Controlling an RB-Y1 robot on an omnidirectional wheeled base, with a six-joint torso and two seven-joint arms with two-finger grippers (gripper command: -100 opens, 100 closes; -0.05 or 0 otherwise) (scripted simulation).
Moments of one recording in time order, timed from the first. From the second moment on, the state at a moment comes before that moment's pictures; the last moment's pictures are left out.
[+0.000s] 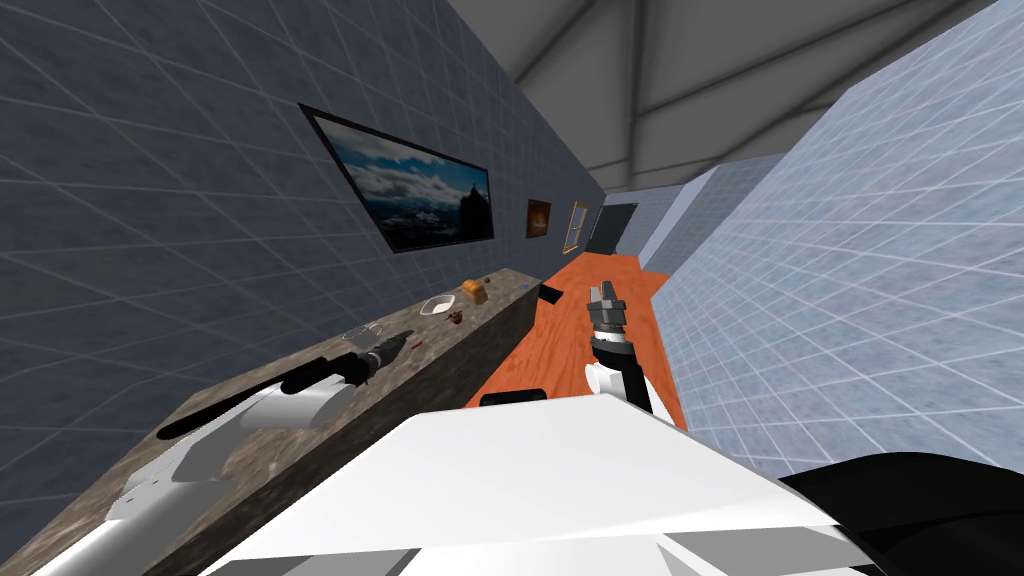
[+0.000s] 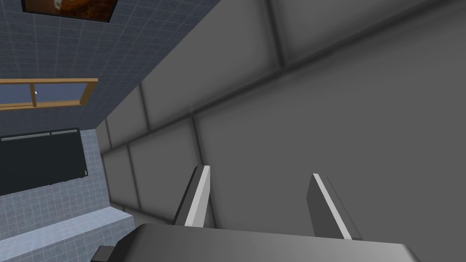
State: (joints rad) left arm 0.52 0.93 0.20 -1.98 0.59 0.57 -0.24; right arm 0.48 -0.02 -0.07 -2.24 0.00 -0.50 0.06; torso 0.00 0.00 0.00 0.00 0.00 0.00
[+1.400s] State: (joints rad) left arm 0.70 1.15 0.19 -1.96 0.76 0.95 -0.30; right arm 0.48 -0.02 -0.07 -2.24 0.00 -0.50 0.06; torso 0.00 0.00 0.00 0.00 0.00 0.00
